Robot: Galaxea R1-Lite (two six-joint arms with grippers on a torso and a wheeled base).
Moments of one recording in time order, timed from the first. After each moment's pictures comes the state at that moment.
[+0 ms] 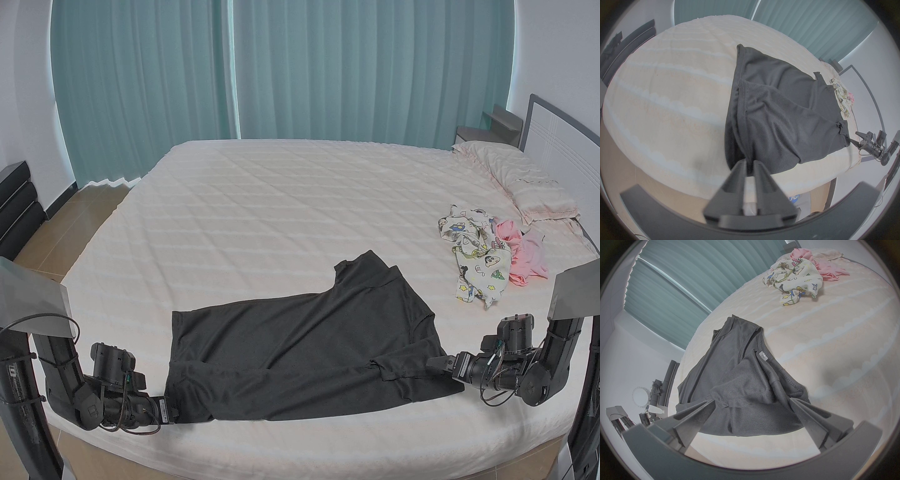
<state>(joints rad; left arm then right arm) -0.06 2.17 -0.22 -0.95 -0.22 -0.29 0.11 2.23 -0.31 -1.21 0.28 0.54</state>
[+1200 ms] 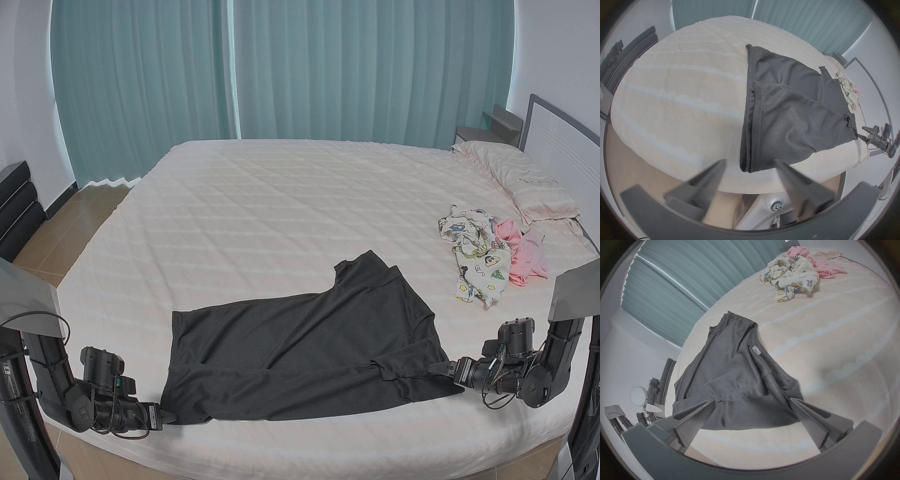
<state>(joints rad) 0.00 2.15 -0.16 -0.94 -0.18 -0.18 0.10 2.24 -0.29 -1.19 0.27 0.52</state>
